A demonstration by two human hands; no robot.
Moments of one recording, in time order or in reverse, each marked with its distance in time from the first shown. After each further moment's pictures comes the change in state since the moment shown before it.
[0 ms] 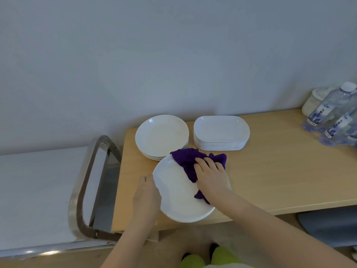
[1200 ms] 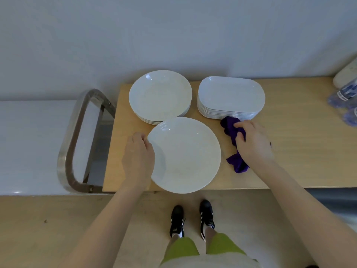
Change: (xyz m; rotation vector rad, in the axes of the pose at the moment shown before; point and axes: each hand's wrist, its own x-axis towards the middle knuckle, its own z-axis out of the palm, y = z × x) left_hand 0.014 0.014 0.005 -0.137 0.211 -0.117; right_hand -0.005 0.094 -0.009 0.489 0.155 0.377
